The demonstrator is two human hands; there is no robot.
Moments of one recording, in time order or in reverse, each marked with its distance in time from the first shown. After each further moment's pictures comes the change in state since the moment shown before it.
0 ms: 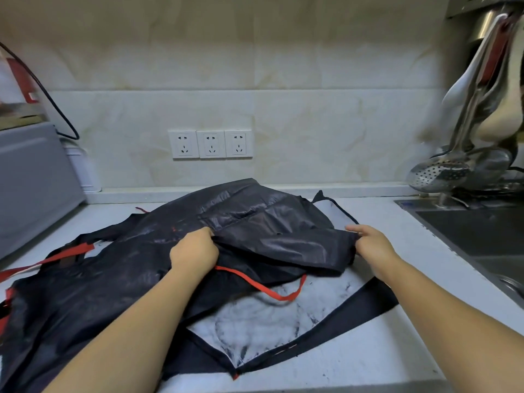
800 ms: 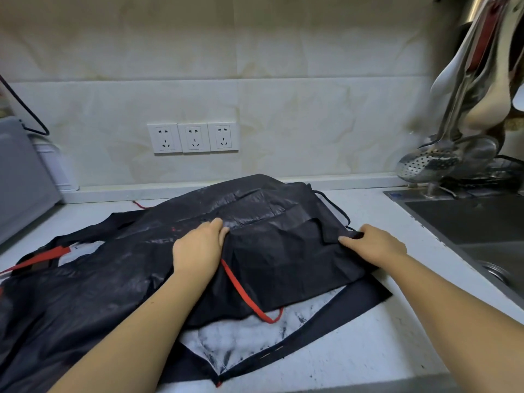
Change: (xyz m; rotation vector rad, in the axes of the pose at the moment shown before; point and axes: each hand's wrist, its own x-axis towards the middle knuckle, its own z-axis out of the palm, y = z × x) left_hand -0.005 0.028 0.024 0.108 0.259 0.299; right_hand 0.025 0.019 -0.029 -0.871 0.145 0.004
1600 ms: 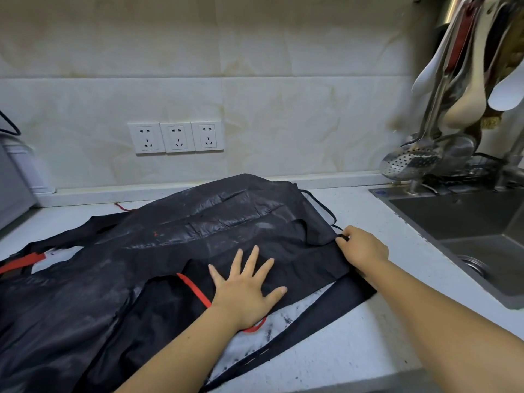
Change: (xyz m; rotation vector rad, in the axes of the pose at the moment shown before) left_hand -0.061 0.071 0.043 -0.034 -0.567 0.277; right_hand -0.001 0.008 0.016 0.032 0.081 -0.007
